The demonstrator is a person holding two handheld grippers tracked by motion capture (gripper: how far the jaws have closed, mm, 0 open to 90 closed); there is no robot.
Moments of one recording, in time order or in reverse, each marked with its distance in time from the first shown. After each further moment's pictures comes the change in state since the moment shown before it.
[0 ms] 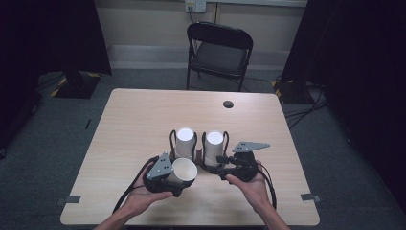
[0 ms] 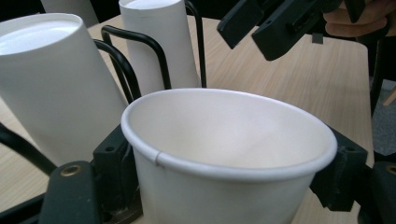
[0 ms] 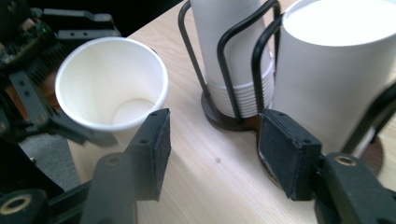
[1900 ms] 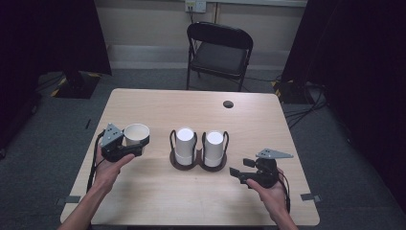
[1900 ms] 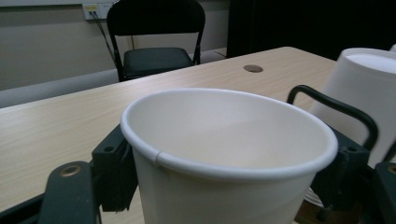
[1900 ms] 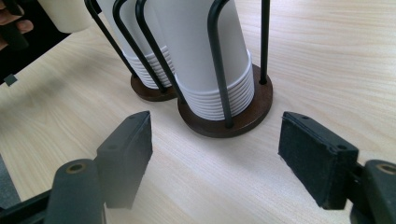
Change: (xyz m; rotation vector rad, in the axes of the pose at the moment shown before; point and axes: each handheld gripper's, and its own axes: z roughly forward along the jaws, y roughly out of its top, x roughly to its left) left arm 0.118 -0.036 -0.061 -0.144 0.456 -0.247; right arm -0.036 -0.041 -0.035 -0.034 -0.195 0.109
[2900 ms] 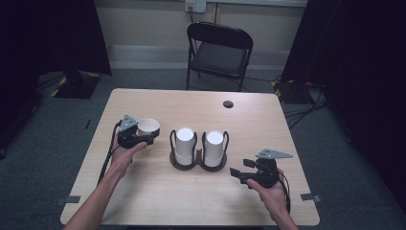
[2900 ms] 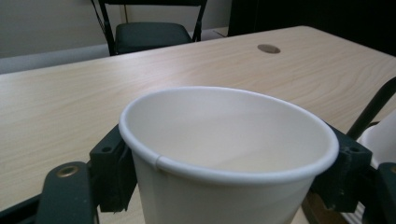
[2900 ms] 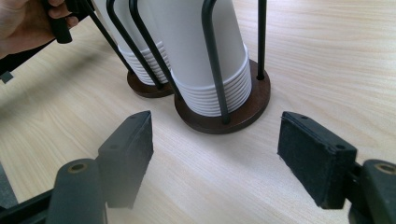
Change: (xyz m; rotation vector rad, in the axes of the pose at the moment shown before) left arm 0.018 -0.014 0.071 0.090 -0.027 -0.055; right arm -0.003 -0.002 0.002 0.012 -0.003 0.002
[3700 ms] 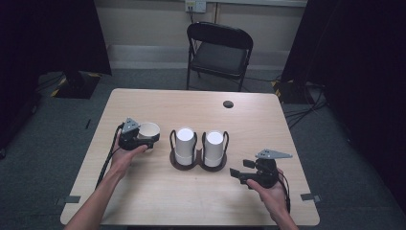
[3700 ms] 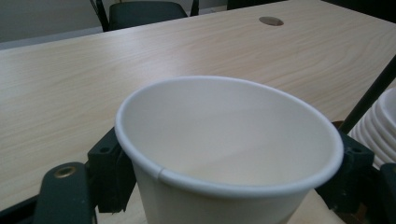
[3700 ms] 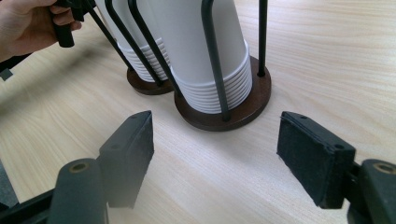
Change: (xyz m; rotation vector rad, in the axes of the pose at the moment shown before) left arm 0.003 -0.012 0.002 0.075 -0.012 0.026; right arm -0.001 -0.001 0.001 0.010 0.003 0.002
